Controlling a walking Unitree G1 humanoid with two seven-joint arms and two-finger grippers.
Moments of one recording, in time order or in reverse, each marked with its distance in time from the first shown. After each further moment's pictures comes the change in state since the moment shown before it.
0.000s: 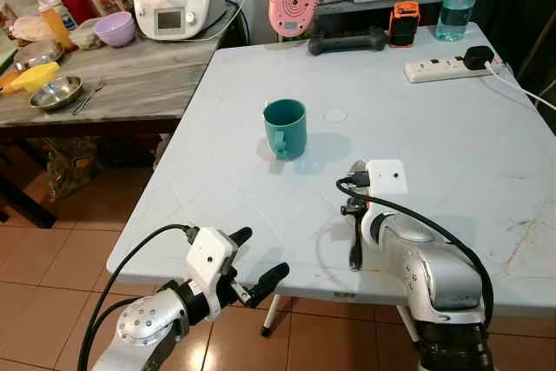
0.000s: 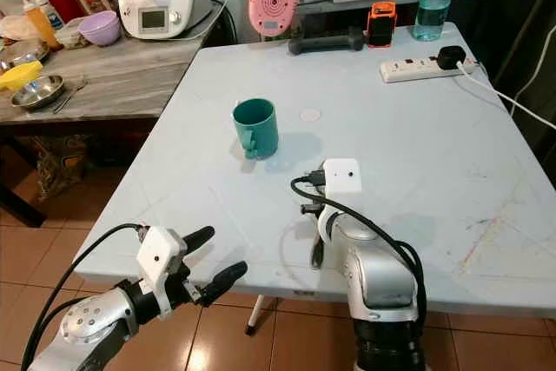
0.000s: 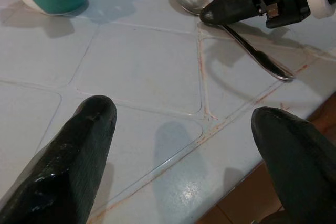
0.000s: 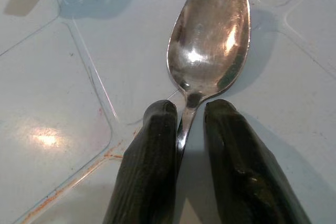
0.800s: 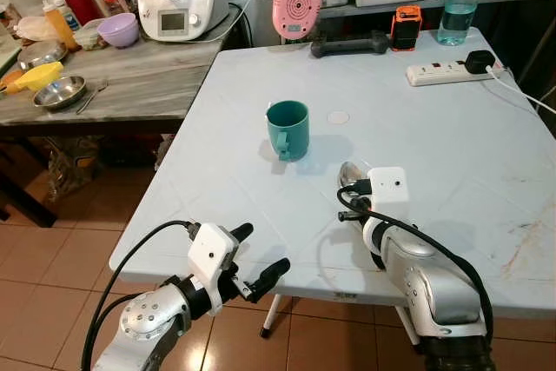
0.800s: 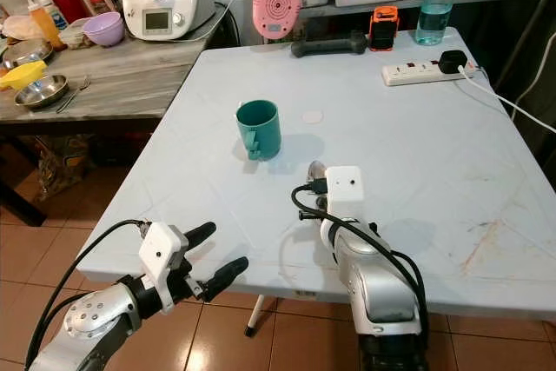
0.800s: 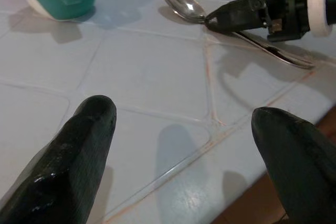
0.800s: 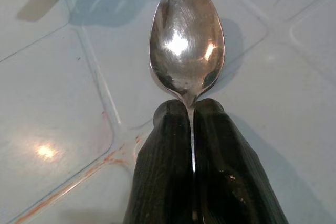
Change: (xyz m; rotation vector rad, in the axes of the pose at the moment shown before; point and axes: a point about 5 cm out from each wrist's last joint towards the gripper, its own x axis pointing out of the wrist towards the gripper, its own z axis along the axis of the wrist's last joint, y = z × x) left arm 0.006 0.004 0.001 -0.003 -0.018 0.002; right arm 0.004 -0.011 -0.007 -0.031 -0.128 -0.004
